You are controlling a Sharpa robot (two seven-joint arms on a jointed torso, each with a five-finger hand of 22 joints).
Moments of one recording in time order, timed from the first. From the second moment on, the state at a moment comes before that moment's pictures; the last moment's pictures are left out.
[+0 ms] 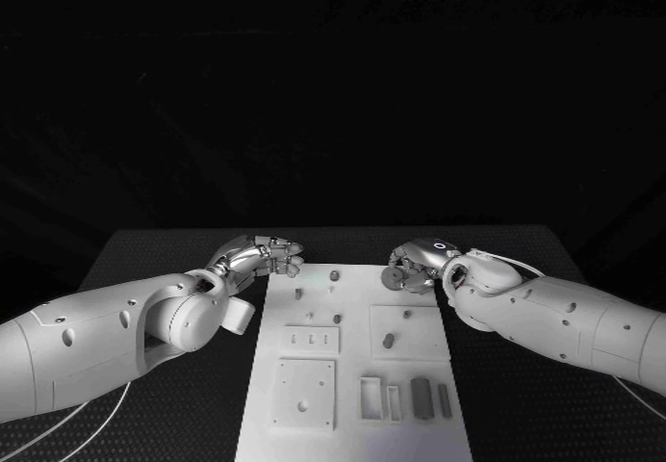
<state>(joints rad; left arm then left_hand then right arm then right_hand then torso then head) 1.32 -0.77 -0.19 1.39 -0.03 -0.18 0.32 1.06 -0.09 0.52 -0.23 0.09 0.83 0.18 0.33 0.47 1.24 0.10 0.10 0.13 1.01 0.08 0.47 0.58 0.05 0.78 -0.02 0.41 1.31 1.20 -0.64 -0.07 1.09 -1.59 -0.33 -0.05 1.08 -0.12 0.78 -0.24 0.05 0.83 0.13 0.37 0.49 1.04 0.00 1.22 1.21 1.25 -0.11 1.35 0.91 0.24 1.31 0.00 0.80 1.31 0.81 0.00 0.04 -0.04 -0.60</state>
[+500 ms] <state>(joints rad) 1.32 -0.77 -0.19 1.39 -0.03 -0.18 0.33 1.06 -0.09 0.52 -0.23 0.09 0.83 0.18 0.33 0.47 1.24 0.10 0.10 0.13 1.01 0.08 0.47 0.58 0.05 0.78 -0.02 0.41 1.31 1.22 -0.65 -0.07 1.16 -1.65 -0.37 -0.07 1.07 -0.12 0.79 -0.25 0.05 0.84 0.13 0.38 0.49 1.05 -0.01 1.22 1.21 1.26 -0.12 1.35 0.91 0.25 1.31 -0.01 0.80 1.31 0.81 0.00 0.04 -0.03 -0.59</state>
